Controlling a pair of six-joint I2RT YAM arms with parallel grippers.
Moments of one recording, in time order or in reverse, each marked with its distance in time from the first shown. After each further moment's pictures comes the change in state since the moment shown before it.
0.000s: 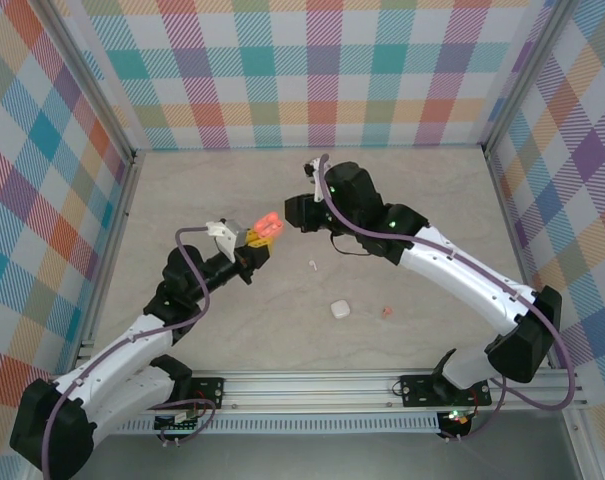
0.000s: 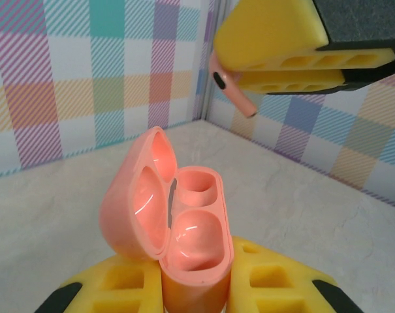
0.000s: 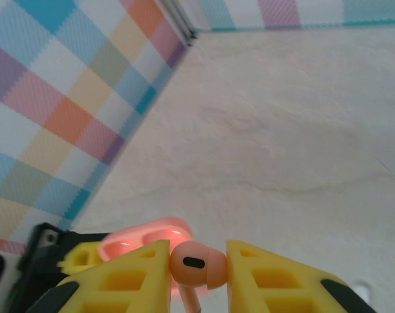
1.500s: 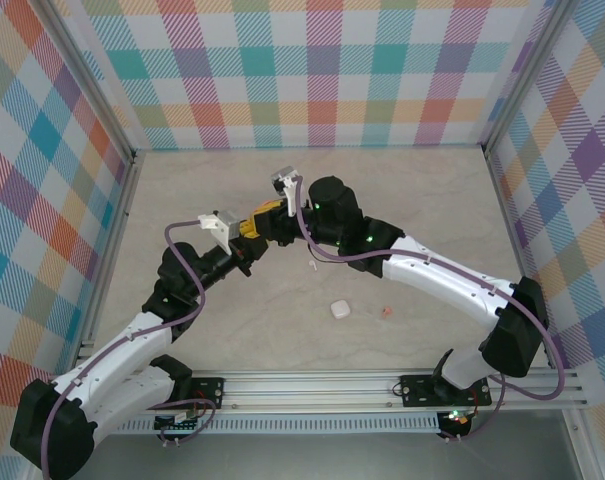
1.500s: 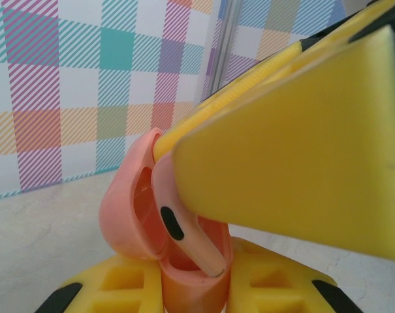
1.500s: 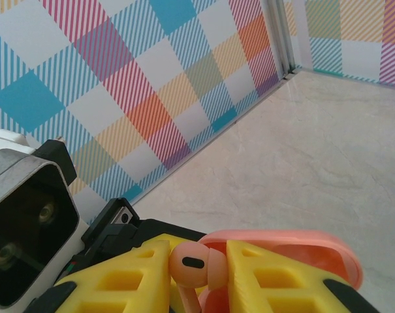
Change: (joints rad) left arm -0.003 -0.006 0.038 0.026 -0.024 -0.083; right arm 0.076 0.048 -0.106 0.333 -0.117 -0.164
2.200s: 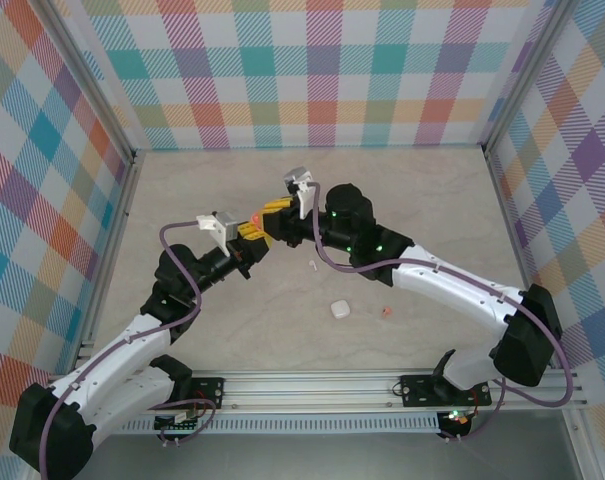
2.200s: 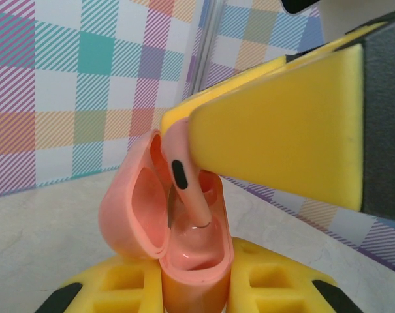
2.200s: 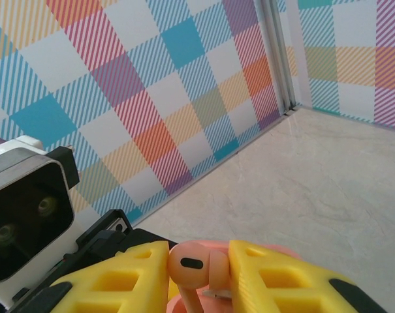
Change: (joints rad) left arm -0.001 -0.021 -0.003 0.019 0.051 -0.058; right arm -0.014 -0.079 -0.144 0.193 -0.022 -0.019
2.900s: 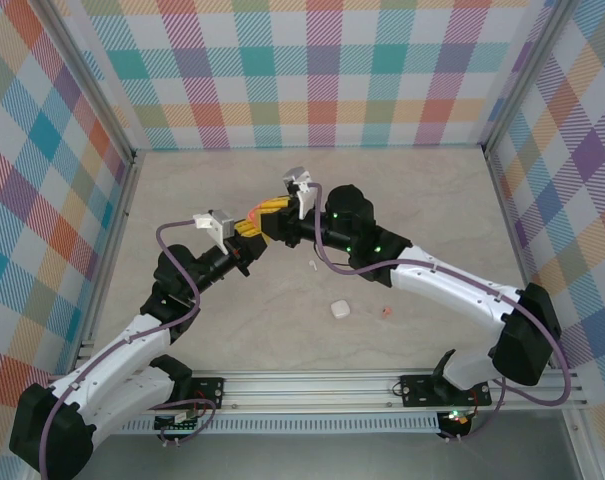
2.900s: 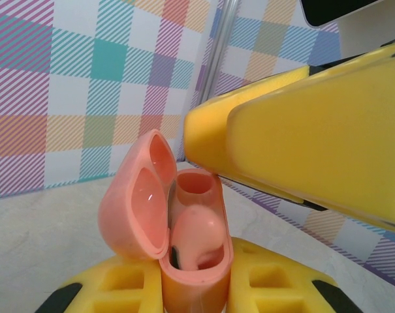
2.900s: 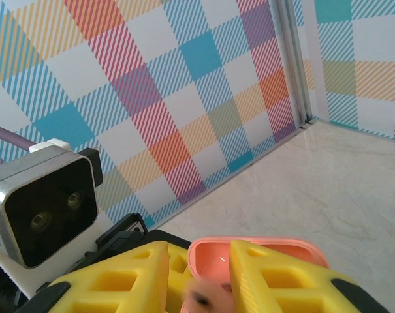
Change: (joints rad) left arm -0.001 0.000 0.000 0.016 -0.038 -0.028; right arm 0.000 0.014 -0.014 0.074 -0.038 0.003
